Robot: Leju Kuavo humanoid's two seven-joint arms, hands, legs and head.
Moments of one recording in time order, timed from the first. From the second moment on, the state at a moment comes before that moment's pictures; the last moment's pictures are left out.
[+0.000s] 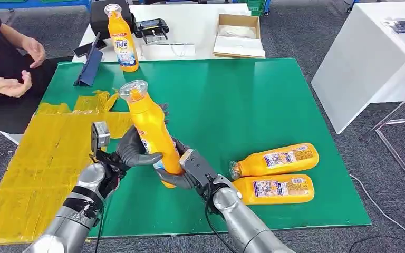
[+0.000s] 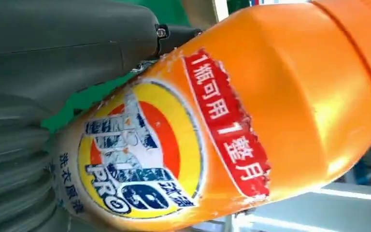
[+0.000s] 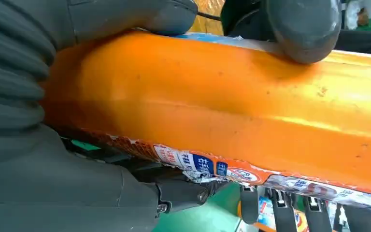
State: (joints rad) left arm -0.38 0.03 -0.19 -1.16 0.17 -0.57 -0.48; right arm -0.51 0.34 0.63 -0.72 0.06 0.18 -0.40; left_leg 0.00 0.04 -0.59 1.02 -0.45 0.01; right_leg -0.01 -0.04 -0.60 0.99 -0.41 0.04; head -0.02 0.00
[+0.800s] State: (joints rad) left arm -0.40 0.08 -0.23 -1.09 0.30 -0.66 -0.43; right arm -0.53 0.34 0.67 -0.64 0.09 0.18 -0.40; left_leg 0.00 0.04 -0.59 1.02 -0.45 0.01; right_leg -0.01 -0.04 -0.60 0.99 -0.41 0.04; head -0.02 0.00
